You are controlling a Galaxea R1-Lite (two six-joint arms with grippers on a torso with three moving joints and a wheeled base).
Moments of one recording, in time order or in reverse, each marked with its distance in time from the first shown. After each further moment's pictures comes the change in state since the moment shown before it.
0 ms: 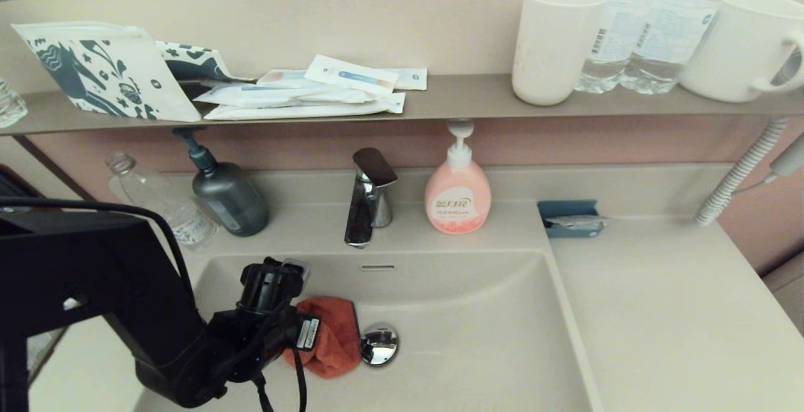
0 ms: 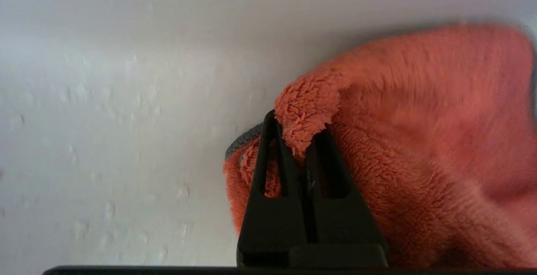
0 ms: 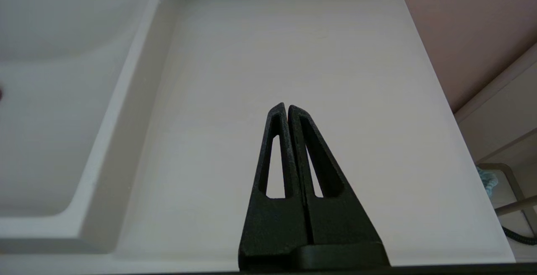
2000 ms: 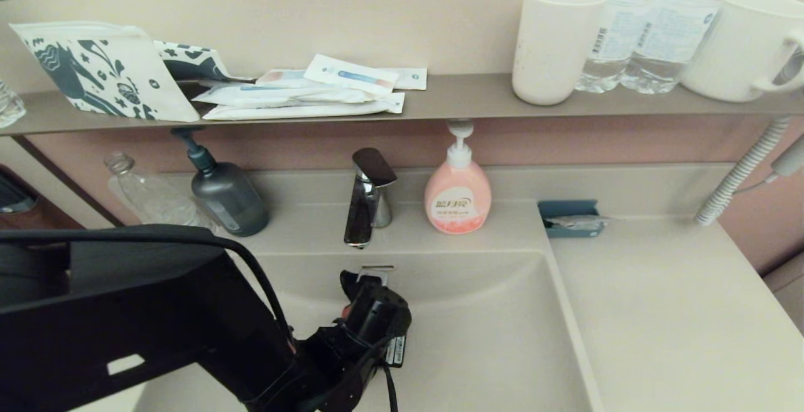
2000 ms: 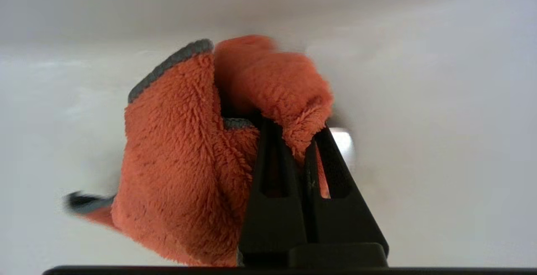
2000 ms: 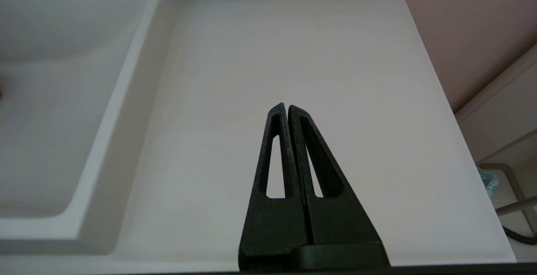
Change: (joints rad) left arm -0.429 0.030 -0.191 0.208 0.155 -0.389; right arm 0.000 0.000 0.000 0.000 0.000 0.000
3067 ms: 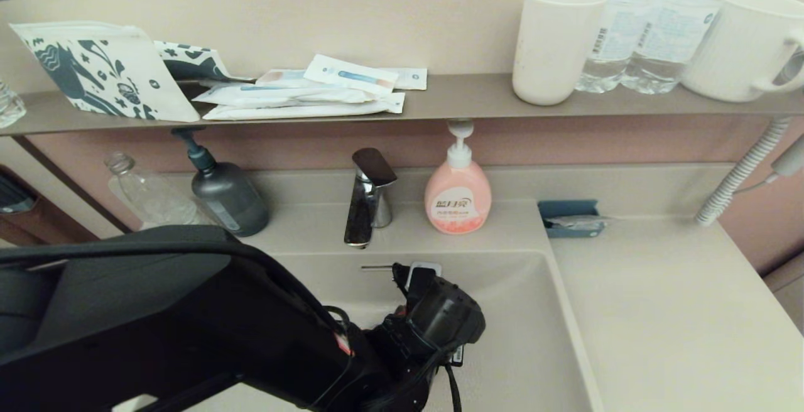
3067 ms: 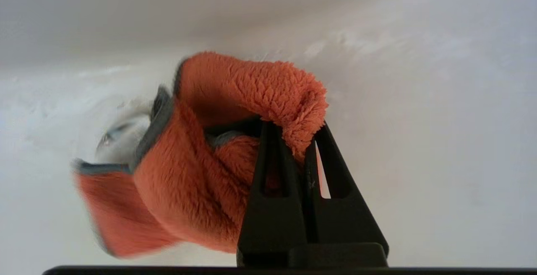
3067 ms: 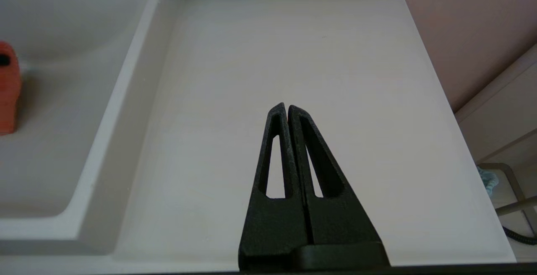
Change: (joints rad) left arm -0.168 0.018 -0.266 0.240 0.044 -0.131; right arm 0.000 0.000 0.000 0.000 0.000 0.000
